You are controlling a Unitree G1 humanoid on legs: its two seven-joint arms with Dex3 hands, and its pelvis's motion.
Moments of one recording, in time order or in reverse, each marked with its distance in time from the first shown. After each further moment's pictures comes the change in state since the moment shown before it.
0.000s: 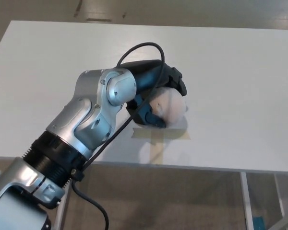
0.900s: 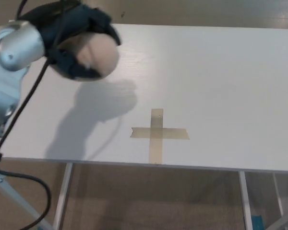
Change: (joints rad) left_arm 0.059 0.331 0.304 -0.127 -0.086 -0.188 -0.025; right_arm 0.009 -0.003 0.030 0.003 -0.001 0.017 0.014
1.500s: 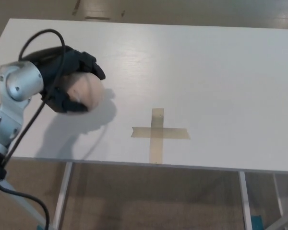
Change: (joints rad) left_arm 0.071 -0.050 -0.064 0.185 0.038 -0.031 0.055; right_arm -0.003 0.006 -0.001 0.000 0.003 0.000 0.002
